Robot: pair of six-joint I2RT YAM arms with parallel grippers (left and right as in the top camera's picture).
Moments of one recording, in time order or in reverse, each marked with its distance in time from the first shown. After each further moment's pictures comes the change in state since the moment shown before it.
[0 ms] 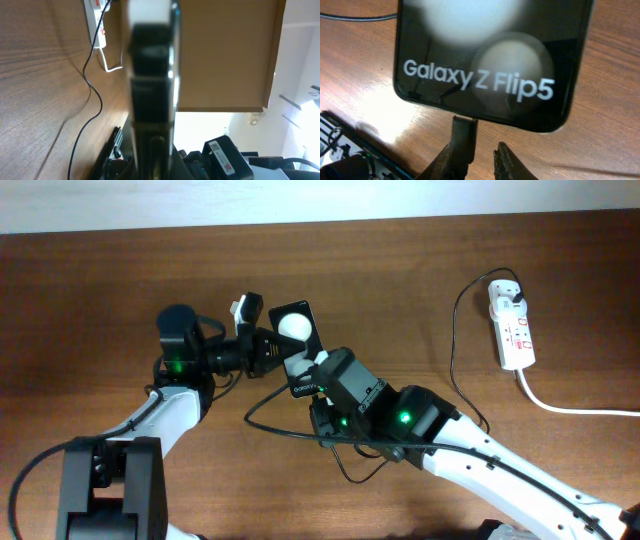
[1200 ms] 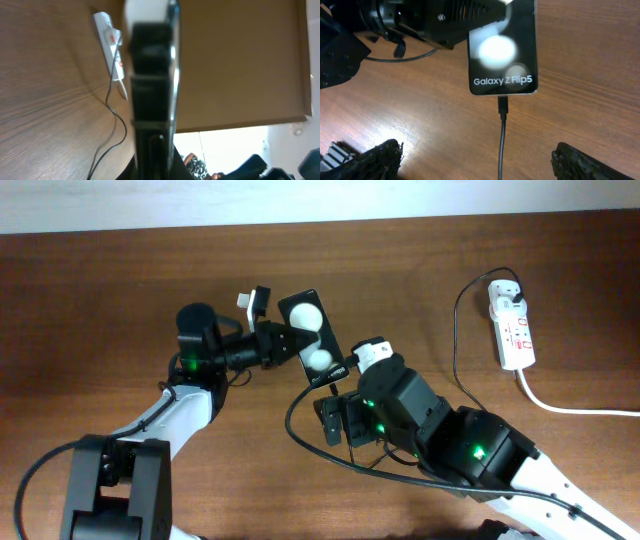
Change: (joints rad) left arm -0.079 0.000 0.012 -0.049 -0.220 0.212; right arm -0.013 -0.237 0.003 -0.031 0.148 0.005
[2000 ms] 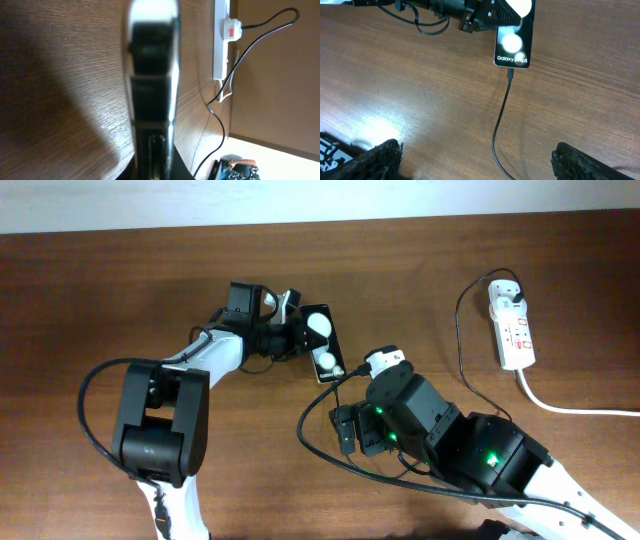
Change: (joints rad) left arm -0.080 0.392 0.449 -0.792 -0.282 0.563; right arm -0.002 -0.032 0.005 -0.119 0.022 0.001
